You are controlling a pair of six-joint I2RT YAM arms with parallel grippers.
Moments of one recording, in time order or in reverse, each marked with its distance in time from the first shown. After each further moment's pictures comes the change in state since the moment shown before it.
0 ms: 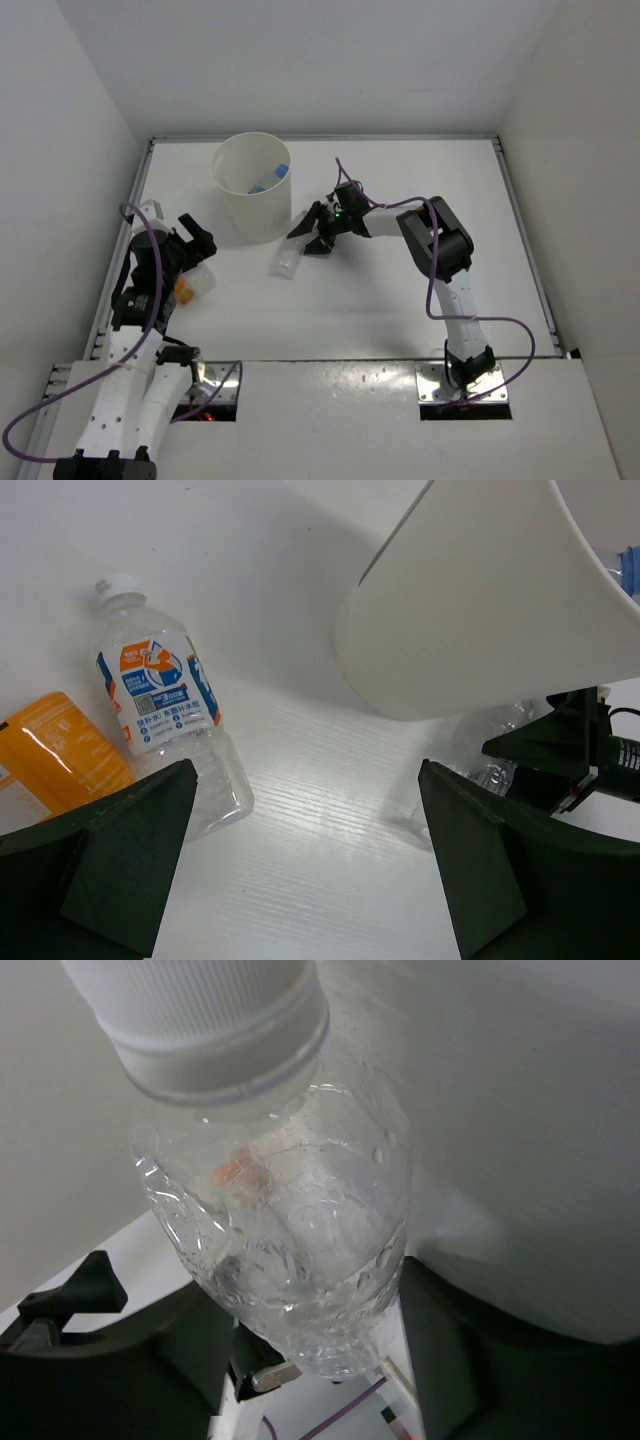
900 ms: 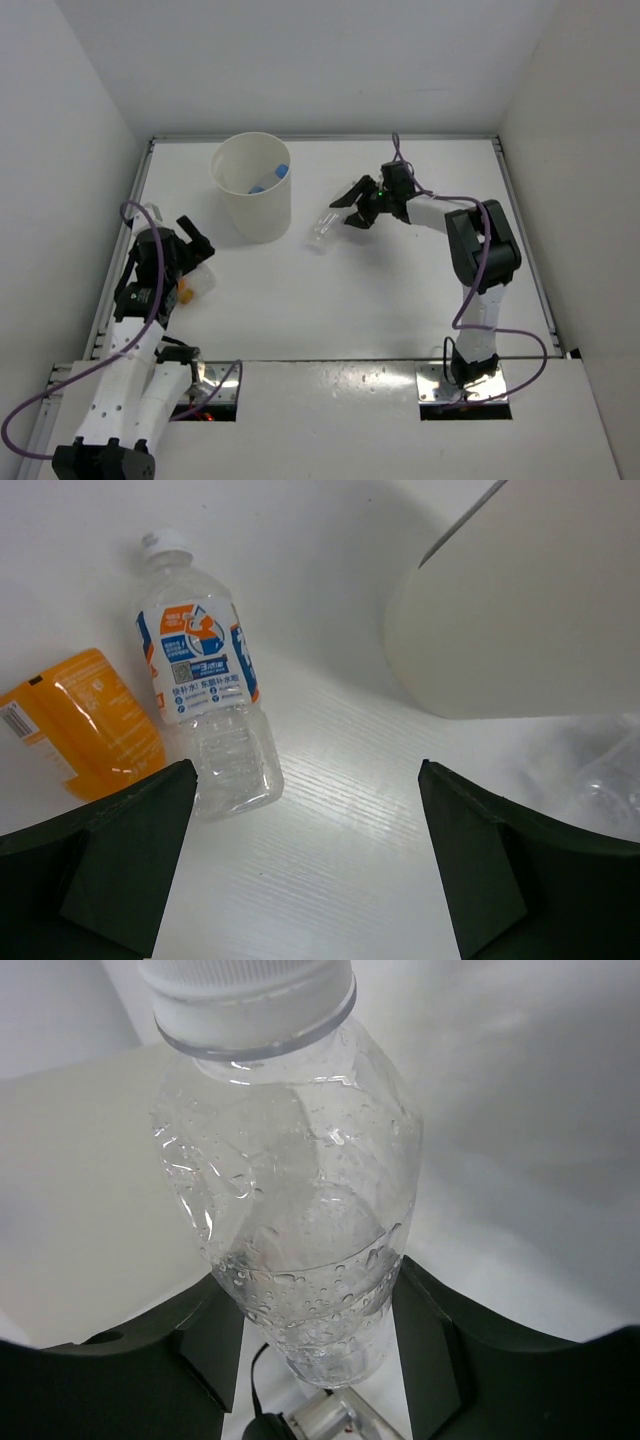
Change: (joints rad) left arm 0.000 0.051 0.000 -0.048 -0.079 -0.053; right arm -0.199 -0.260 -0.146 -0.071 0.209 -0.056
